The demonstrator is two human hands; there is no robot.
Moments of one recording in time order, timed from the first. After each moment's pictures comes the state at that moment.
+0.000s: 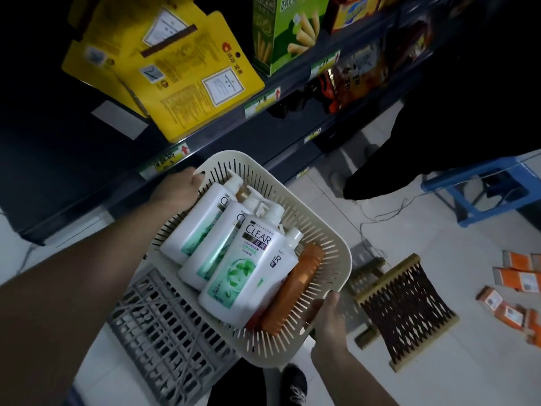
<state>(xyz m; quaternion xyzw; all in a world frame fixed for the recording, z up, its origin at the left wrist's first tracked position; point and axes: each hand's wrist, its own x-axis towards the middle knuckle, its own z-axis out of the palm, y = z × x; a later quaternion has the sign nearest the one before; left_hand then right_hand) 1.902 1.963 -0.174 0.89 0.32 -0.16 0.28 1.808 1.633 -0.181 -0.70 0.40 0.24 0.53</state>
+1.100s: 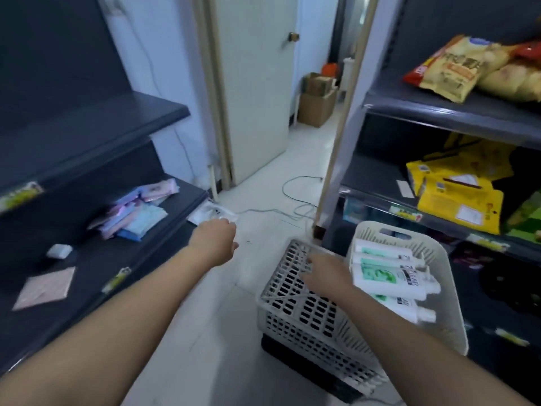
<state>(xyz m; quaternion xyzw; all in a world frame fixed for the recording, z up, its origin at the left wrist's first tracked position) 1.440 1.699 0.008 0.76 0.64 -0.09 -0.01 1.682 1.665 -0.028 -0.68 -0.71 0.19 -0.01</state>
